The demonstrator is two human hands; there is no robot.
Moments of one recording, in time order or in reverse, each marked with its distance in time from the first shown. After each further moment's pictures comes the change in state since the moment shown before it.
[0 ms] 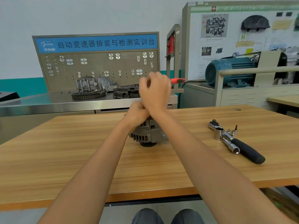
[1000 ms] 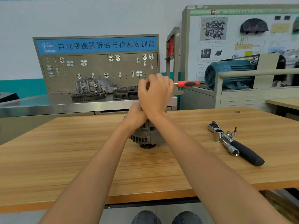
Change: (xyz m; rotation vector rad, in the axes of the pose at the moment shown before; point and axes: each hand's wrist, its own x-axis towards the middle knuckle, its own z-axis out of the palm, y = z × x) left_hand 0.001 -0.003 0.001 -0.002 0.041 -0.005; right_hand -0.004 -0.002 0.005 -0.140 0.140 -0.082
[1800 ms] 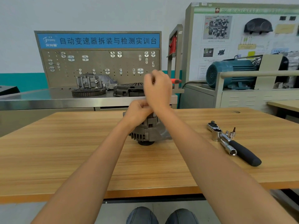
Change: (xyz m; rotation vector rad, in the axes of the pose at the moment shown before) left_hand 0.000 -0.004 0.007 -0.094 0.019 0.043; right_hand 0.011 0.009 -0.013 0.232 -0.191 0.138
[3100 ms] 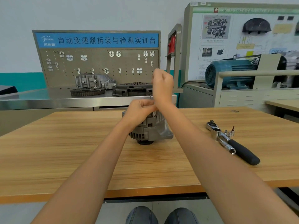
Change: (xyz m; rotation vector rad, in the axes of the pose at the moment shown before) left_hand -0.001 0.003 0.002 0.004 -0.035 -0.009; right_hand 0.007 -0.002 -0.006 0.456 -0.012 0.243
